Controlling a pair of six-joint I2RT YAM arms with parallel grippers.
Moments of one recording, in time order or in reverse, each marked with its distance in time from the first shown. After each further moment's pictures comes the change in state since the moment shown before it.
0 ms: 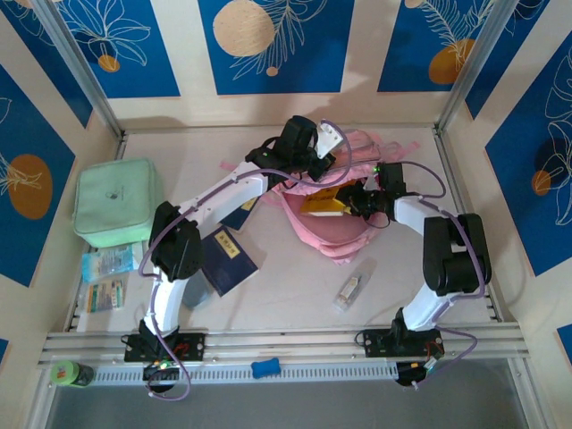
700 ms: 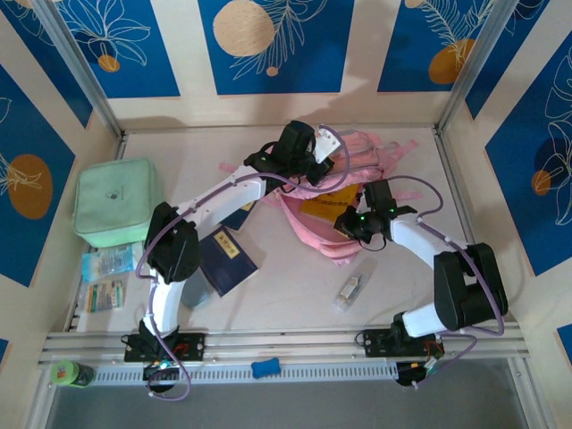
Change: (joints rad) left arm -0.002 -0.034 -0.090 0.054 0.012 0.001; right arm 0.167 -0.219 -0.142 -0.244 0.276 -0.031
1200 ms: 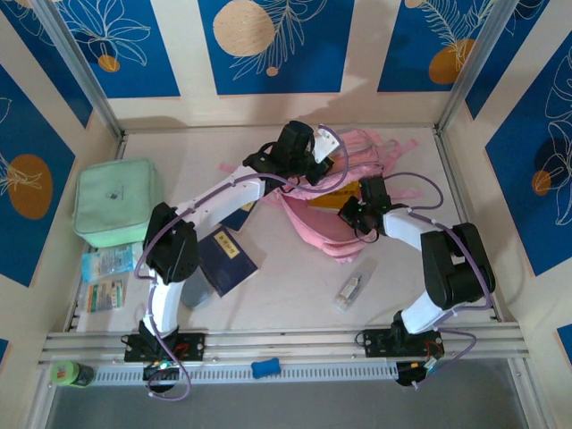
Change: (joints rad) left arm 0.002 -0.011 -0.015 0.014 -0.001 0.003; right arm -0.035 0.139 0.032 0.207 0.229 0.114
